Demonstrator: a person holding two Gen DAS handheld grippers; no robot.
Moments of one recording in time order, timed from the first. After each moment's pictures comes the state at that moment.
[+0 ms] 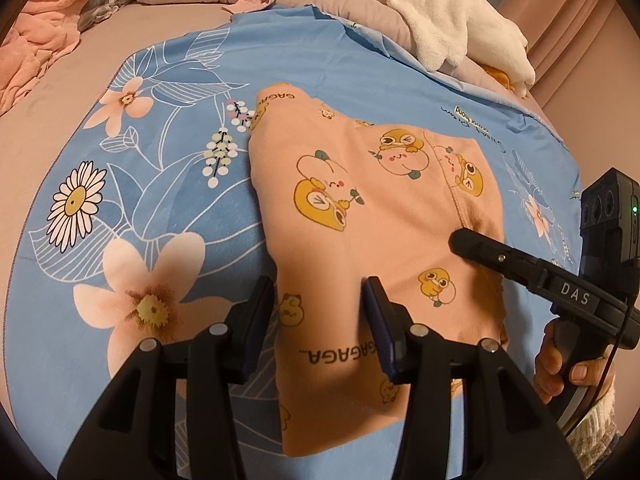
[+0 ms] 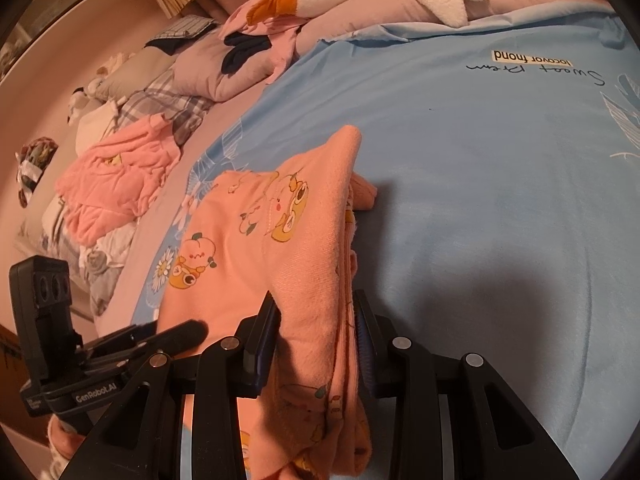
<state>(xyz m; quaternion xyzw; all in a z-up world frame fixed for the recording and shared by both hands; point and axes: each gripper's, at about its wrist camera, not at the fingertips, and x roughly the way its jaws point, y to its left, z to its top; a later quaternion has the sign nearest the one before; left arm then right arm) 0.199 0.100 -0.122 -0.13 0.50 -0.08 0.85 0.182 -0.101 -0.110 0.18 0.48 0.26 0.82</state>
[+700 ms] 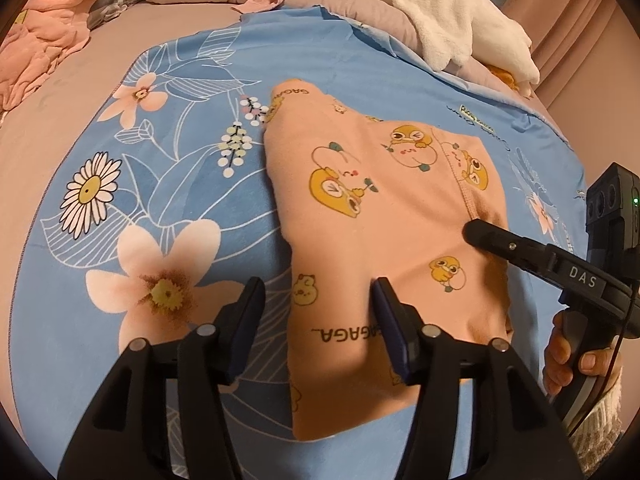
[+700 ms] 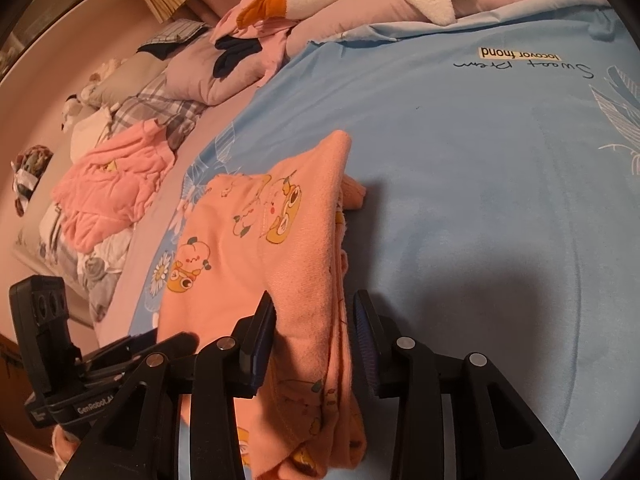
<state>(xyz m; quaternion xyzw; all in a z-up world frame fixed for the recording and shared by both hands) 0.189 0.103 -0.122 -0.12 0.50 -0.07 0.85 0.182 -0.108 -0.109 0.19 0.48 0.25 0.82</state>
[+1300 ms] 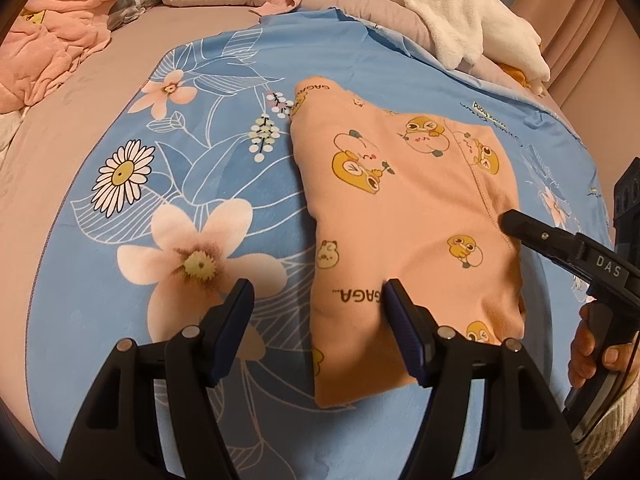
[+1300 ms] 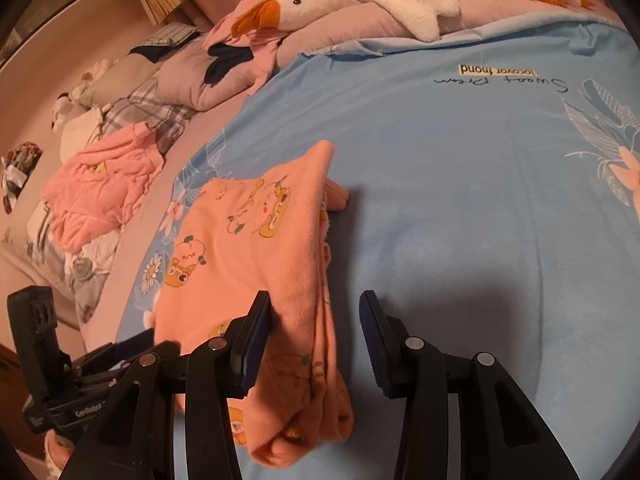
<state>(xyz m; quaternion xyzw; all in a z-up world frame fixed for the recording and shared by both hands) 0.167 0.106 -0.119 -0.11 0.50 -0.04 0.86 0.170 -0.116 -0.097 0.17 0.47 0.22 0.84</state>
